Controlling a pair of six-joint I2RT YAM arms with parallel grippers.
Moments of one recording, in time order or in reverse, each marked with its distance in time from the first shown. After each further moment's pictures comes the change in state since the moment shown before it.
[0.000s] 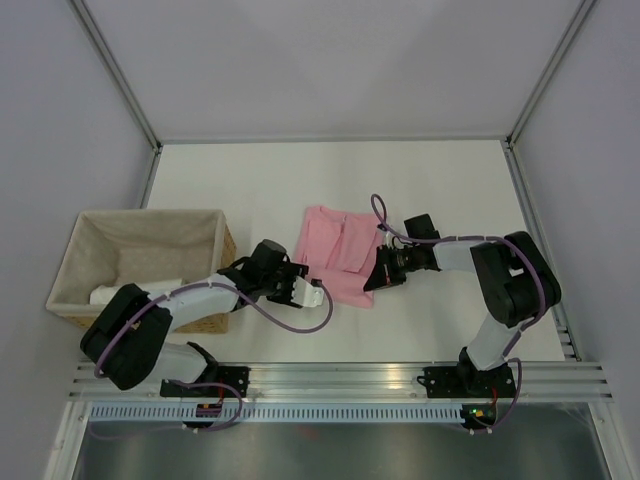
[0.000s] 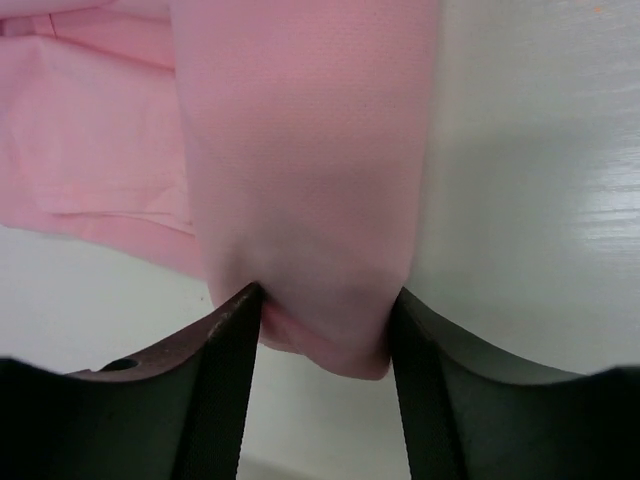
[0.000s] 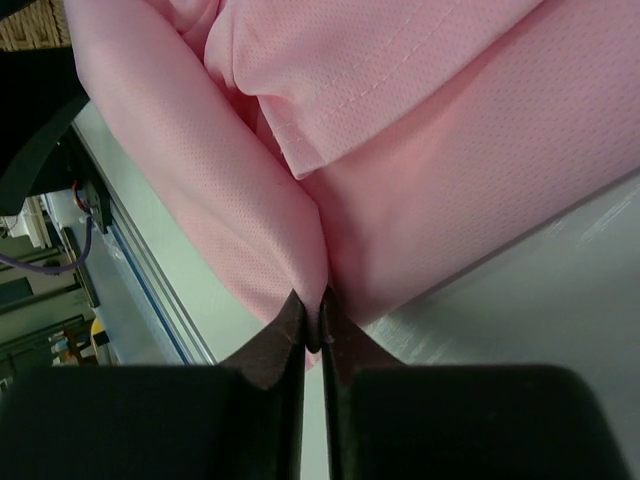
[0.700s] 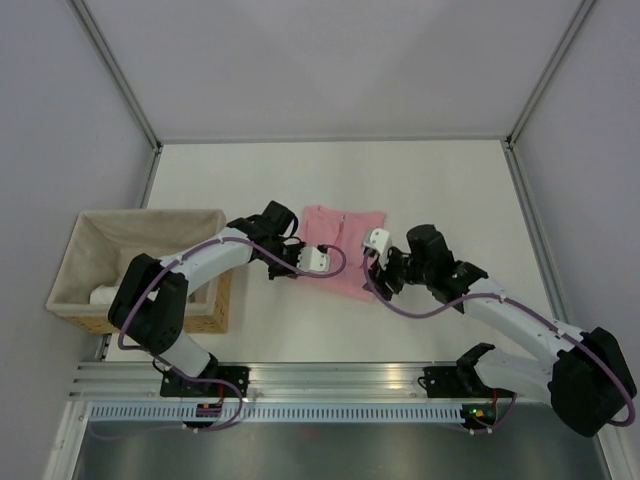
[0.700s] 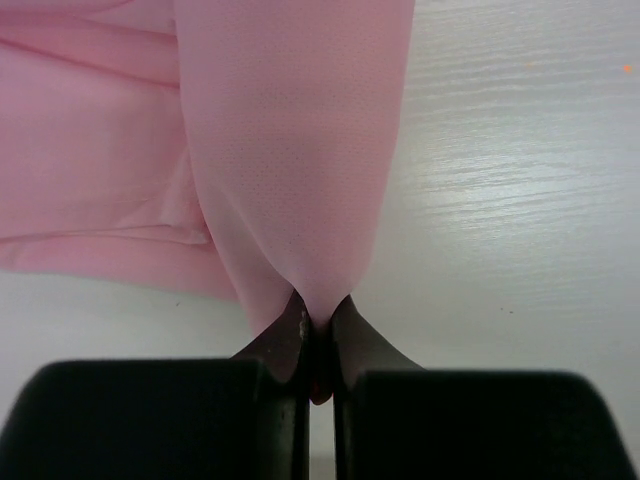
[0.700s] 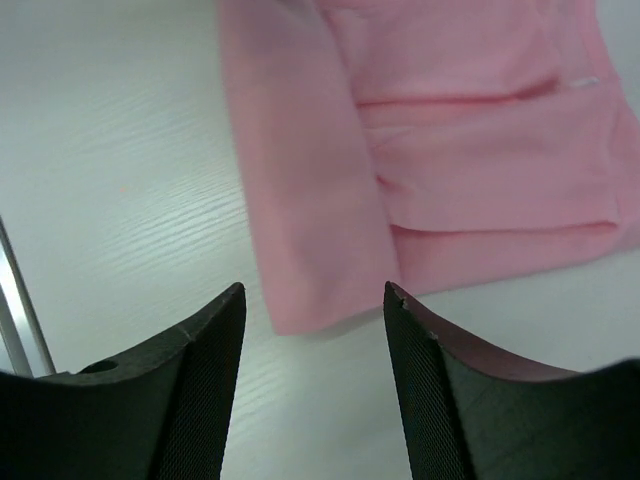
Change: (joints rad) left arm 0.089 0.207 0.432 -0.523 0.172 -0.038; right arm 0.198 -0.601 -0.069 -0.092 0.325 -0.585
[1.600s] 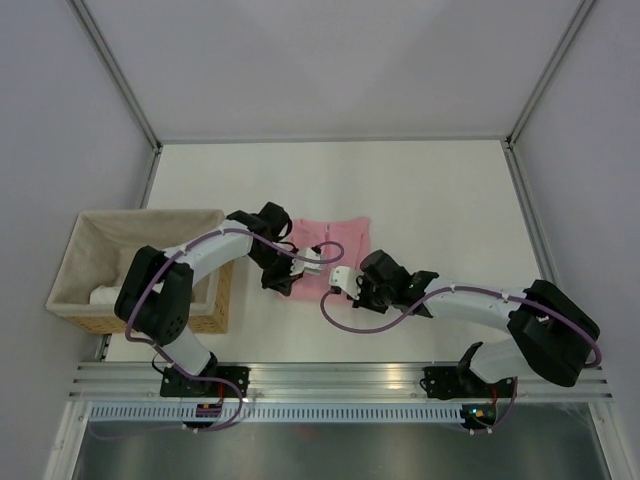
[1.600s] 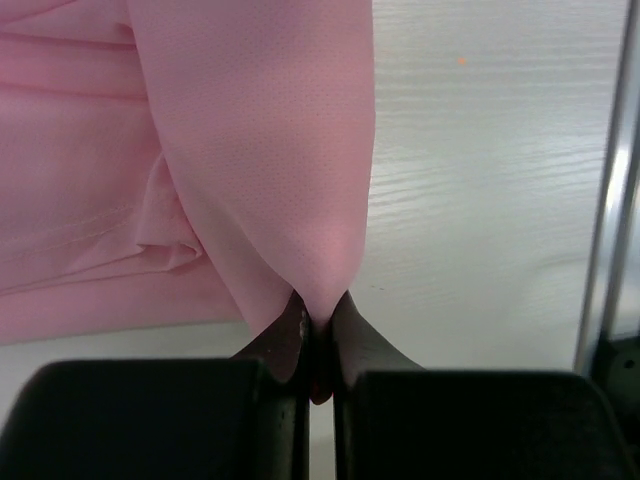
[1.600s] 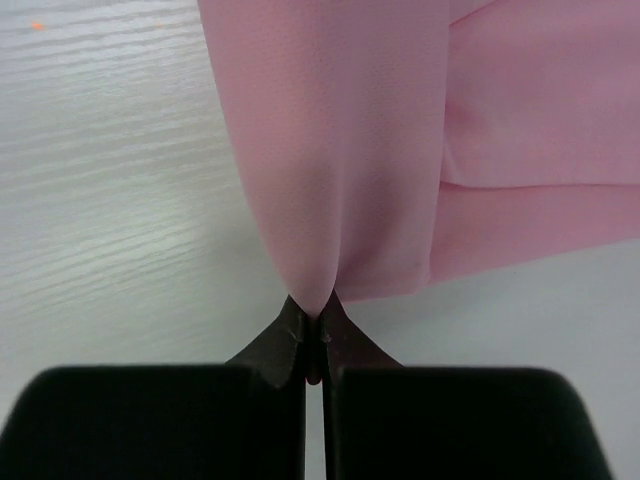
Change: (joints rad) left arm 0.058 0.076 0.072 -0.248 0.142 -0.037; right arm 0.349 0.254 -0.055 0.047 0.425 -0.182
